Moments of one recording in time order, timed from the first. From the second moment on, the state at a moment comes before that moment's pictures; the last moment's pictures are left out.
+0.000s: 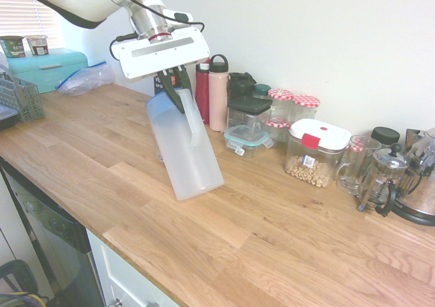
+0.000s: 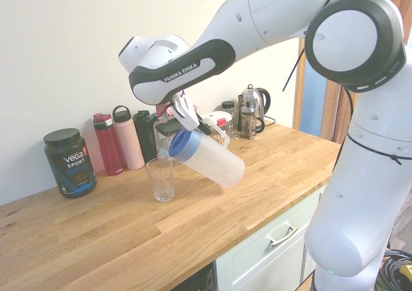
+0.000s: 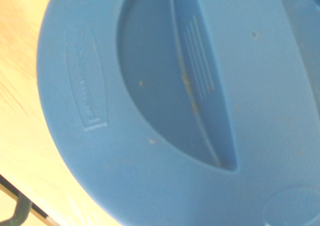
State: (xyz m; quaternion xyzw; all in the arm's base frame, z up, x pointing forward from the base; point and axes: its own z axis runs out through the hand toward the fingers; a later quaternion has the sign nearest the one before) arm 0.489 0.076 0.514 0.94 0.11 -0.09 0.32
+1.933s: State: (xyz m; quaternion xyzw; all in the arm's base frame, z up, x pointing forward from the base) arm 0.455 -0.144 0.603 0.99 -0.14 0.03 0.01
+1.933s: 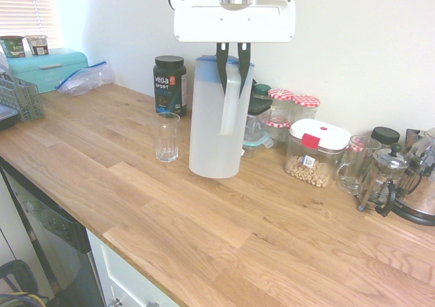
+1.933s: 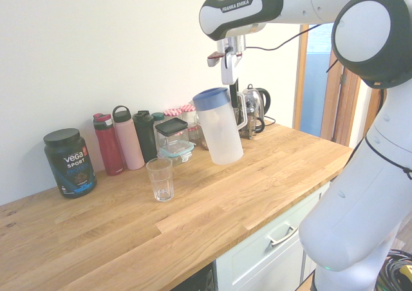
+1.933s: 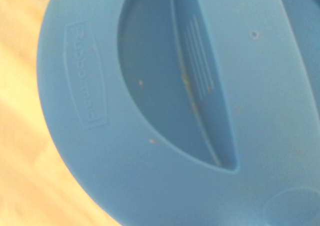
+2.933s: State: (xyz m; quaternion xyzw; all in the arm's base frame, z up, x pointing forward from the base) arm 0.475 -0.179 0.514 0.89 -0.45 0.11 0.02
